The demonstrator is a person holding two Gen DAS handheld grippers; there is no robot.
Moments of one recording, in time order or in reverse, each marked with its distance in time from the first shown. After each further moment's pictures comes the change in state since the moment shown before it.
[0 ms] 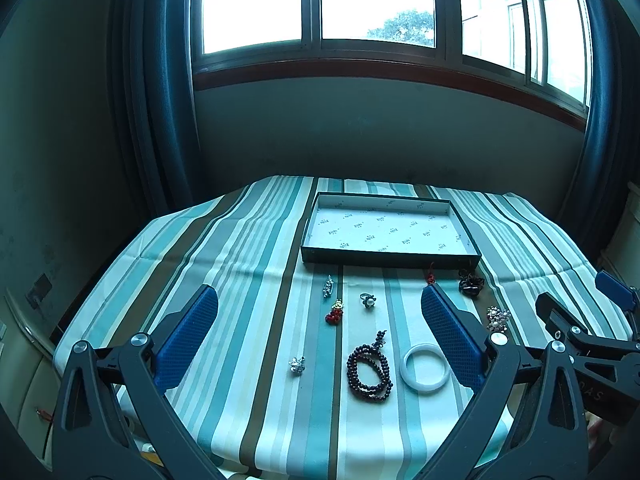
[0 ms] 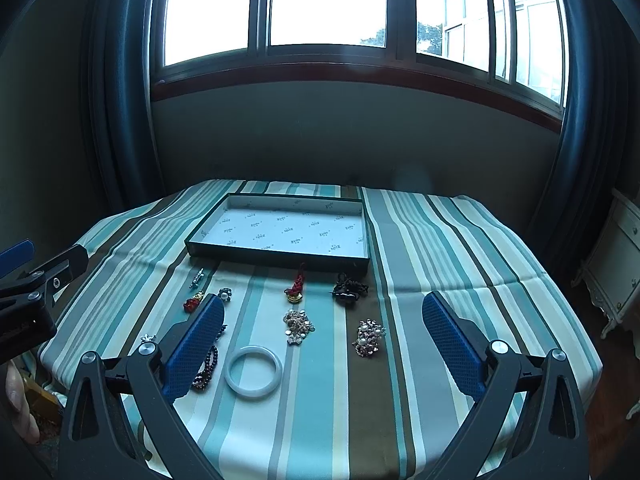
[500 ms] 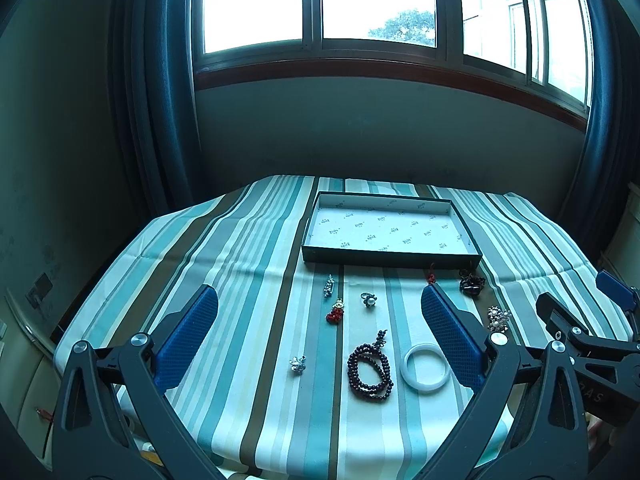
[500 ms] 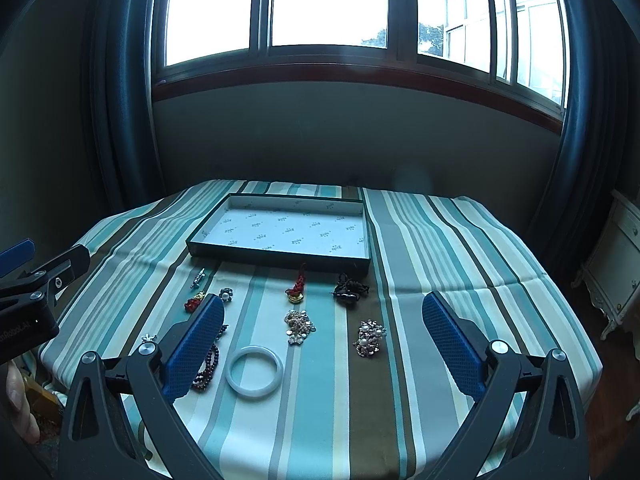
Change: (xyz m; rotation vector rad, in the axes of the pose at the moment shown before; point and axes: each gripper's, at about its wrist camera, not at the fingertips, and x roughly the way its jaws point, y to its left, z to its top) left arm -0.001 0.002 0.002 0.000 0.002 0.002; right arm 0.000 0.000 -0.001 0.000 -0.004 0.000
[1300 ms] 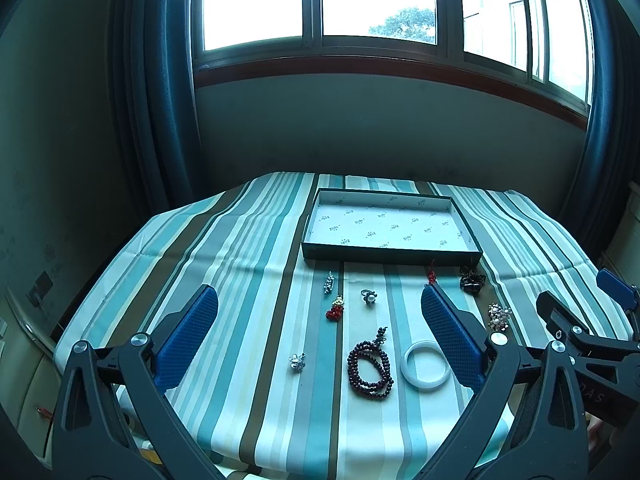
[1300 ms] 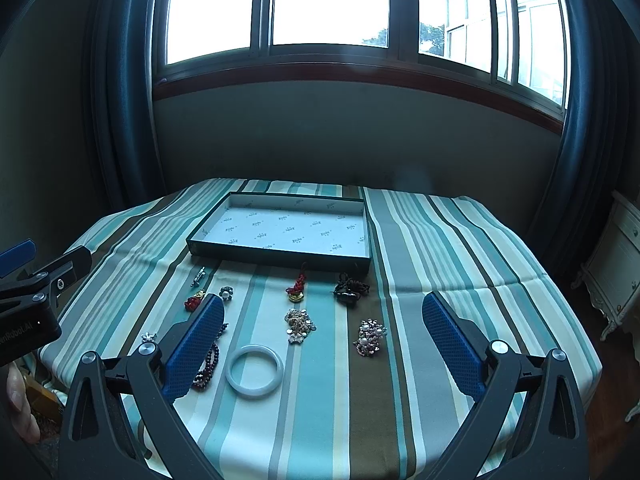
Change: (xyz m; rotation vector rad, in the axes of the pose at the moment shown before) left arm 0.003 -0.002 -0.005 0.001 0.002 0.003; right arm 0.000 0.000 -0.002 -0.002 -0.002 -0.001
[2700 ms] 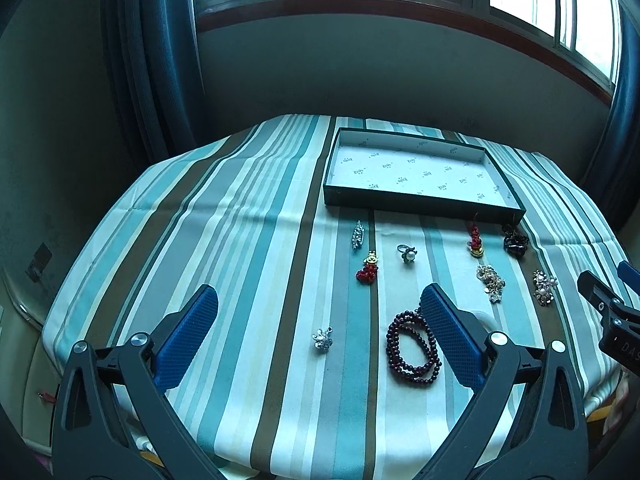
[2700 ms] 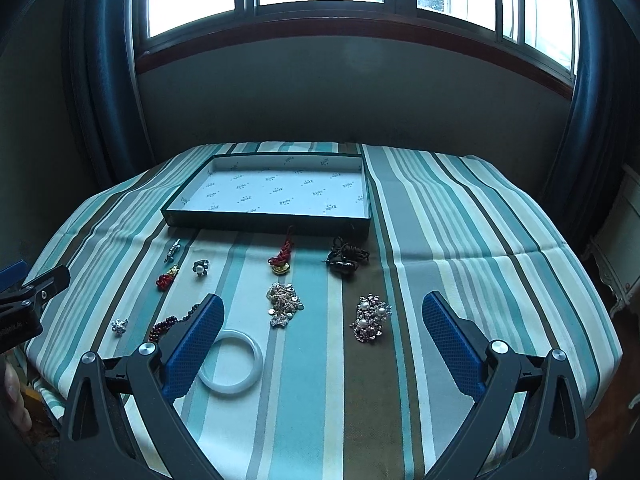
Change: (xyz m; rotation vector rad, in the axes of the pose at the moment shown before) left arm 0.081 0.027 -0.031 -0.023 0.219 0.024; right arm 0.078 -0.020 -0.022 0.038 0.173 0.024
